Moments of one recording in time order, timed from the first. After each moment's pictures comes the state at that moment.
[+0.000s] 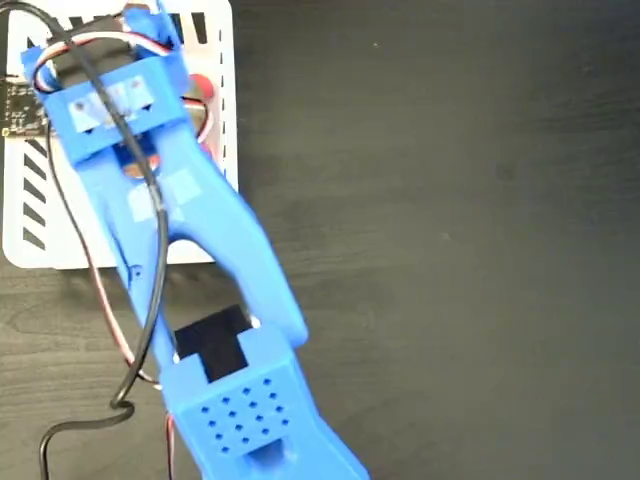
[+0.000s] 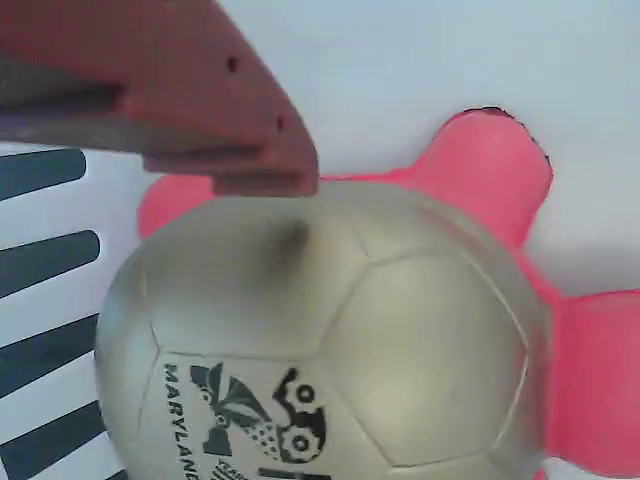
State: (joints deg) arm -14.8 51.6 50.7 85.5 22.8
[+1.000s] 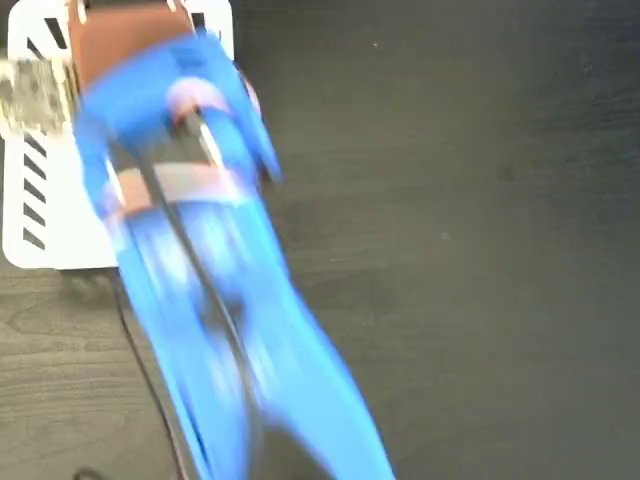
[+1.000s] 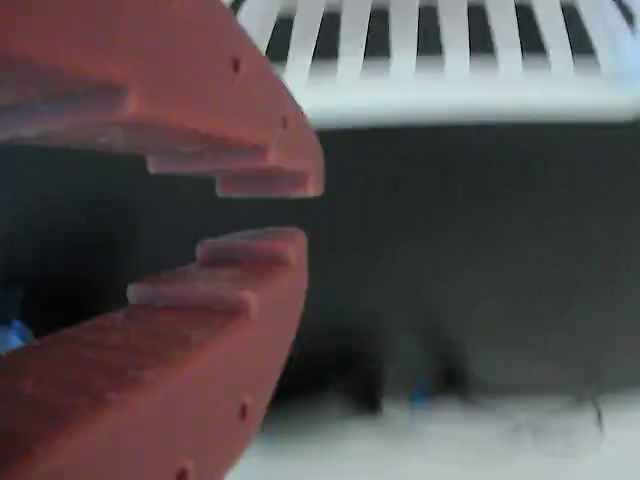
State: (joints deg) arm -11.2 104.1 95.8 48.4 7.5
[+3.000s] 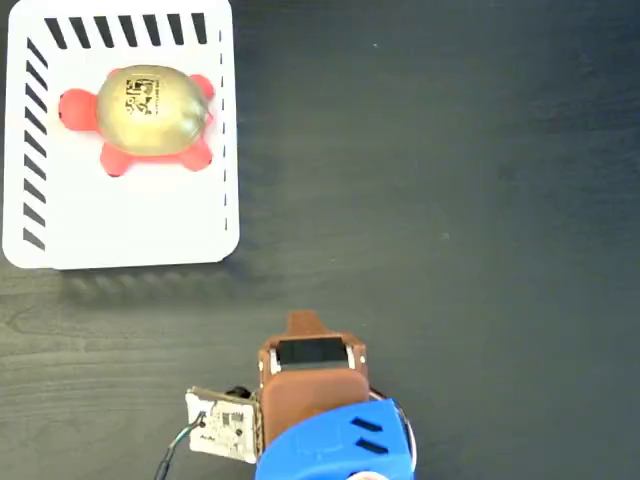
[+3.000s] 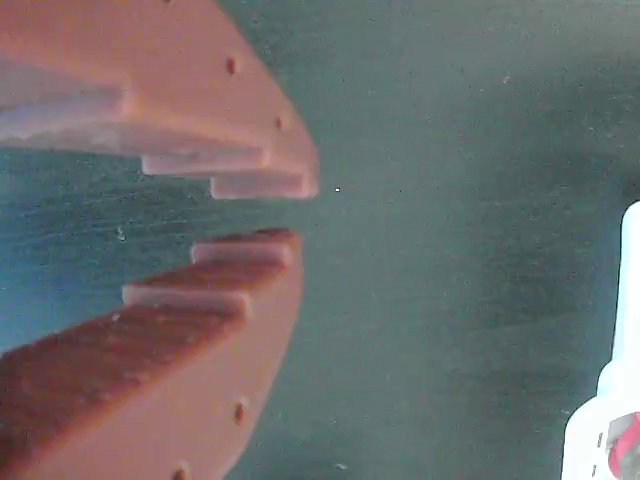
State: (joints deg) arm 0.8 185.8 167.9 71.8 1.6
